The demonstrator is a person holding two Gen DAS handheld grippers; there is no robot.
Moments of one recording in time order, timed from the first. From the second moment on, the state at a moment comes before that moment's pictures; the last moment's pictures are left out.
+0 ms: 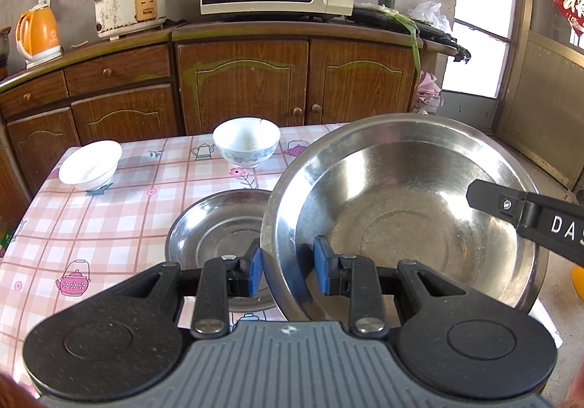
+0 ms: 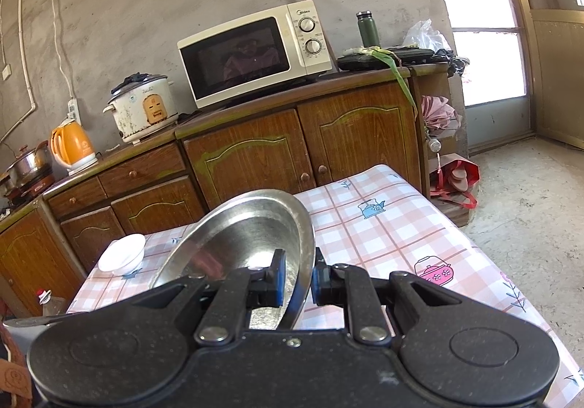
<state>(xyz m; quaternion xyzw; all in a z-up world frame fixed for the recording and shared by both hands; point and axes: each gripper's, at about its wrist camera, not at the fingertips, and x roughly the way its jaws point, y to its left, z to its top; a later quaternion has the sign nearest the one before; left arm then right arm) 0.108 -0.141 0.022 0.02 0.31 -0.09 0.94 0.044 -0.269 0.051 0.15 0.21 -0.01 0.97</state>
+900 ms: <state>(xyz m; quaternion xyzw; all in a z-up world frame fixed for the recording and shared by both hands) 0.095 -0.111 0.006 0.01 0.33 -0.06 0.94 0.042 -0.232 0.029 0.12 0.24 0.03 0.96</state>
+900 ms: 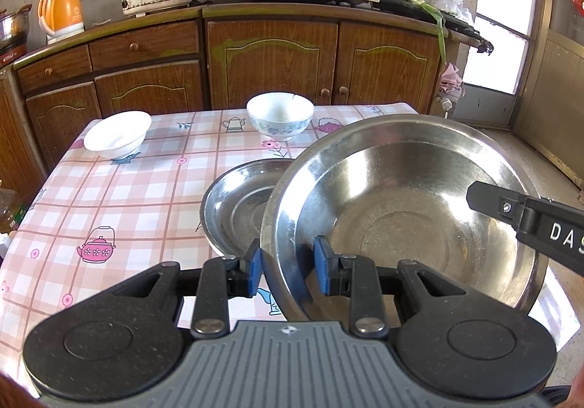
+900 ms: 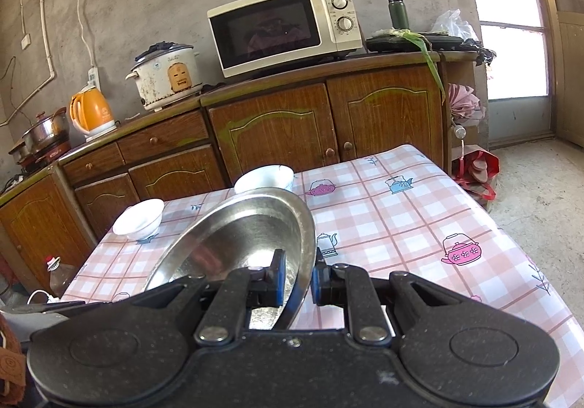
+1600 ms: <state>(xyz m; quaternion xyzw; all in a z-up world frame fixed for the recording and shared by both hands) 0.087 -0.084 -0.012 0.01 0.35 -0.03 0.93 0.043 -0.202 0.006 0.10 0.27 0.06 0.96</state>
